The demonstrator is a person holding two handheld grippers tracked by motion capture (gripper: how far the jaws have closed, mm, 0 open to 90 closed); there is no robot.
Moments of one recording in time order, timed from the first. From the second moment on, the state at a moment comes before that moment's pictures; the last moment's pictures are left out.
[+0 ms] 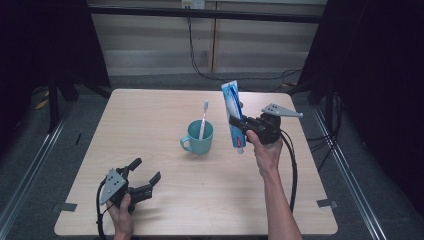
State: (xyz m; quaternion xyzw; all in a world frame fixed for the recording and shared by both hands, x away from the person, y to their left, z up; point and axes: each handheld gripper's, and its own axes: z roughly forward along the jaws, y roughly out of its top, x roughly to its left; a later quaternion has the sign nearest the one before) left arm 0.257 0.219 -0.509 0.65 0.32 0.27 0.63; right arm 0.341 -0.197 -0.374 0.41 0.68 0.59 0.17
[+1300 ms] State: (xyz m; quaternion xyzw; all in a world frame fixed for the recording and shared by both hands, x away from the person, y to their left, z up) left arm 0.255 0.218 -0.509 0.65 0.32 0.27 0.63; right arm 0.379 -0.143 -0.361 0.38 0.68 0.60 0.15
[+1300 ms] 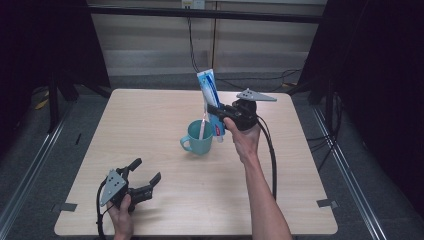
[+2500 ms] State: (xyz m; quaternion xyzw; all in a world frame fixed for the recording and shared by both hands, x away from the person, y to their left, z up) left arm 0.256 0.219 -0.509 0.65 0.32 0.28 0.63; right arm 0.421 -0.106 -0.380 0.40 0.69 0.59 0.13
